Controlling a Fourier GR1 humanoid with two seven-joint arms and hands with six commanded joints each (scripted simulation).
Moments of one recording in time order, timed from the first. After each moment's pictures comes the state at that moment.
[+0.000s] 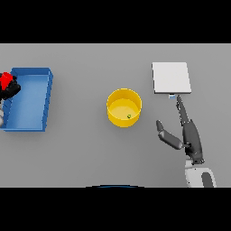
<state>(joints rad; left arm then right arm) -0.54 0.87 -0.60 -1.19 0.09 0.48 0.61 0.13 -0.08 0.12 -1.68 0.25 -0.04 -0.16</state>
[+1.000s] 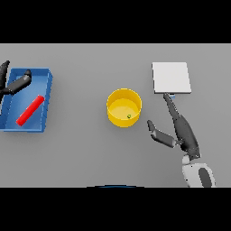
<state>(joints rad) -0.53 0.91 -0.59 -1.27 0.23 0.29 0.52 0.07 -0.13 0.19 -1.71 0.35 0.01 -0.11</state>
